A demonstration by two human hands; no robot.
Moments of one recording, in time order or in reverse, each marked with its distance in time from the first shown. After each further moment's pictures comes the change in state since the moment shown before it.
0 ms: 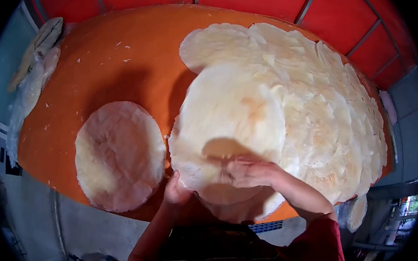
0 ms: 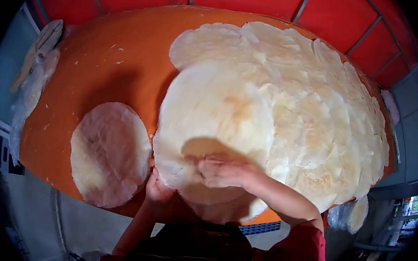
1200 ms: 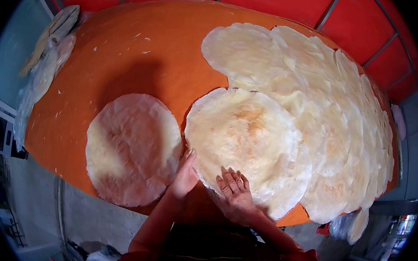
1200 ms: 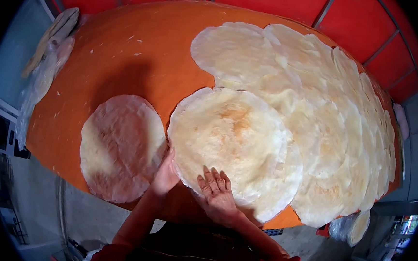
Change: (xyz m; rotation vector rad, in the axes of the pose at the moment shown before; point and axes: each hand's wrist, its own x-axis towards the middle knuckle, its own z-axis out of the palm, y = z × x) left_hand 0.036 0.035 0.004 0.059 0.145 -0.050; right_hand 0.004 -0.030 0.125 -0.077 0.534 0.093
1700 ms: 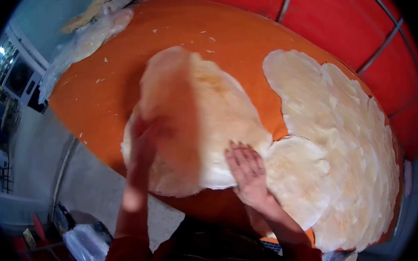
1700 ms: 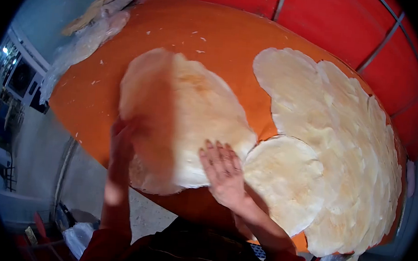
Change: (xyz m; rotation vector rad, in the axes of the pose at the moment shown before) left_hand -0.093 0.203 -0.002 0.703 0.442 0.750; right_hand 0.118 -0.077 -0.035 -0.104 0.283 -0.450
